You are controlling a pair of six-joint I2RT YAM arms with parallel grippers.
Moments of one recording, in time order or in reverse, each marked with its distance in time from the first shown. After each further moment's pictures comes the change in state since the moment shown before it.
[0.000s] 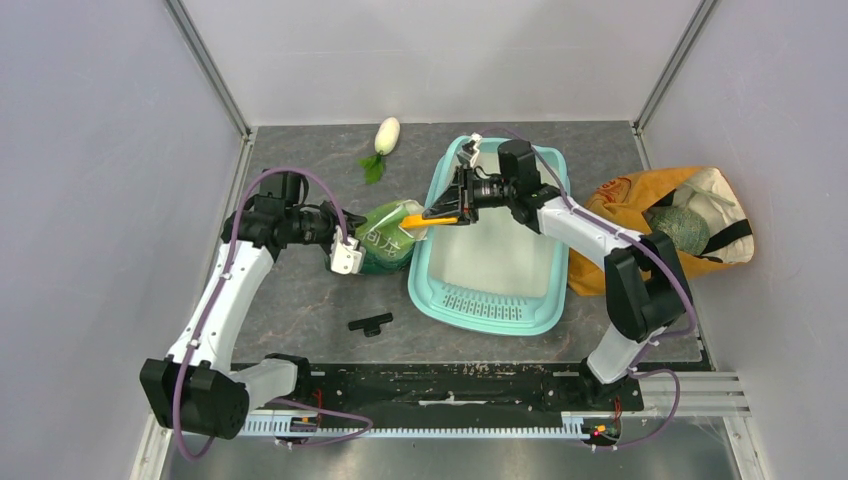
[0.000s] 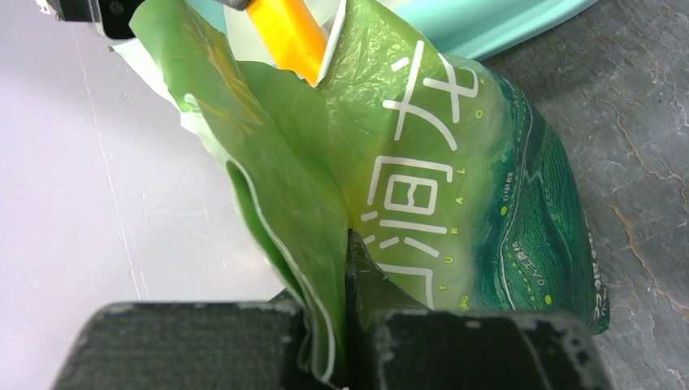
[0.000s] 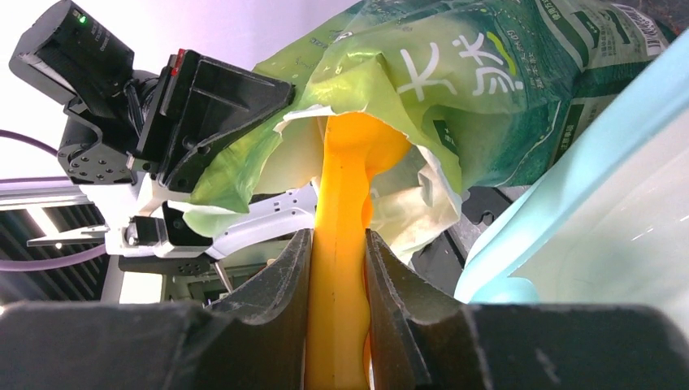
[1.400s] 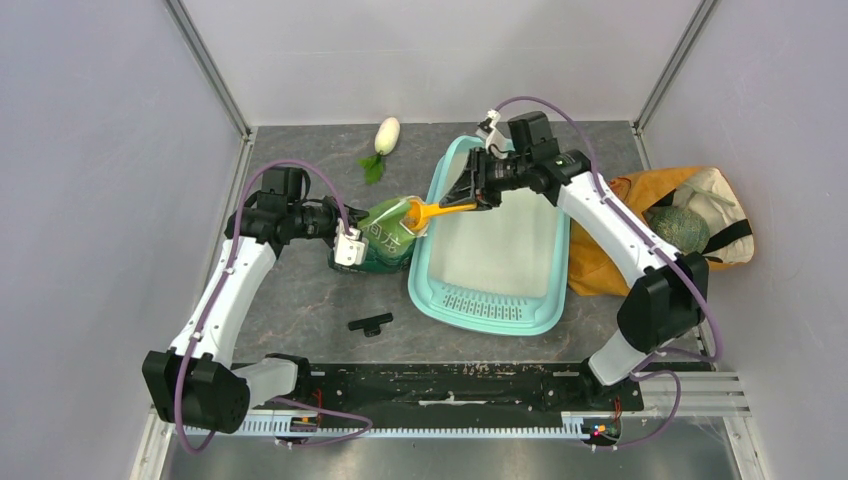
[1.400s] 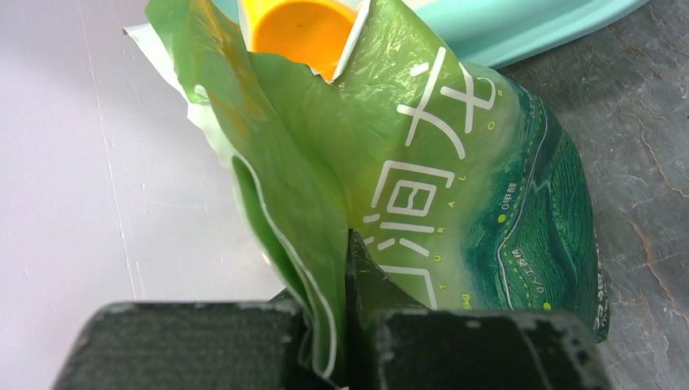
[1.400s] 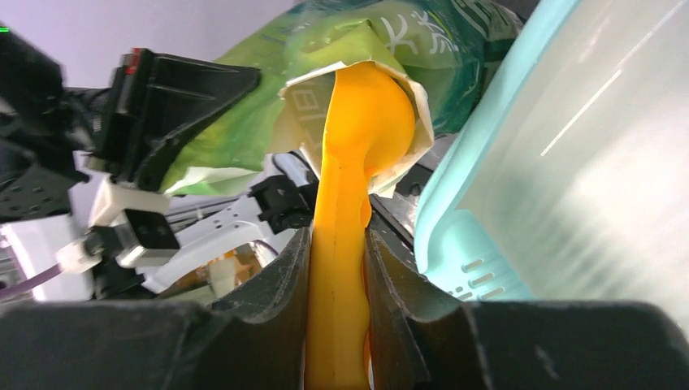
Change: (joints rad) left arm -0.002 0.029 0.000 0.081 0.016 -0.086; right arm -0.051 -0.092 0.293 -0.669 0.221 -0.308
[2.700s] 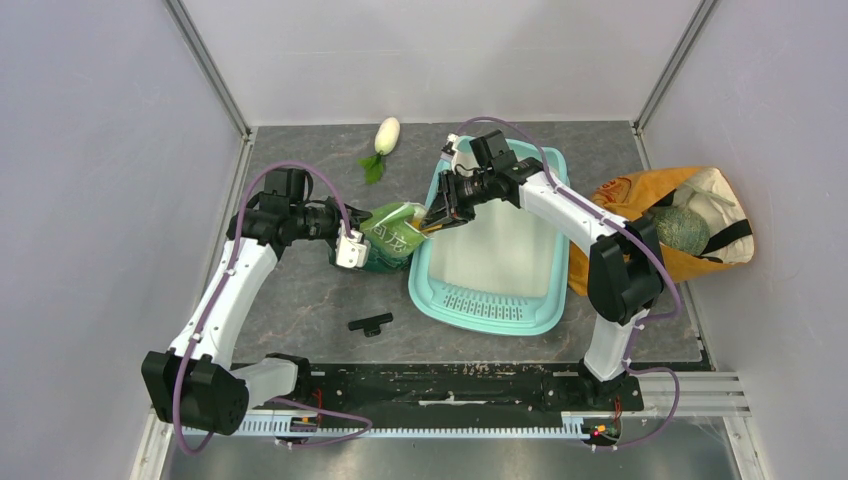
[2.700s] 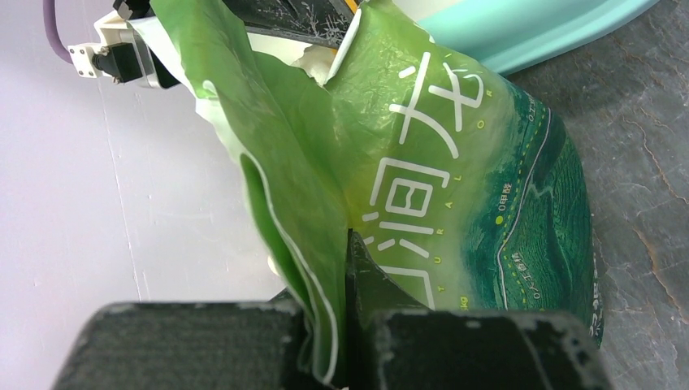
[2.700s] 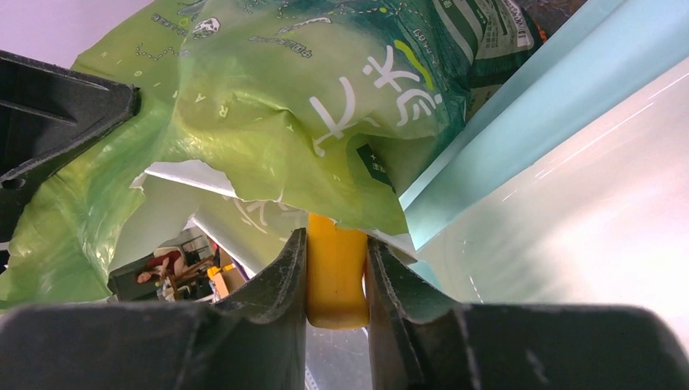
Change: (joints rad) left arm -0.020 -0.005 -0.008 0.013 0.002 0.002; right arm 0.105 0.222 0.023 0.043 -0.020 -0.156
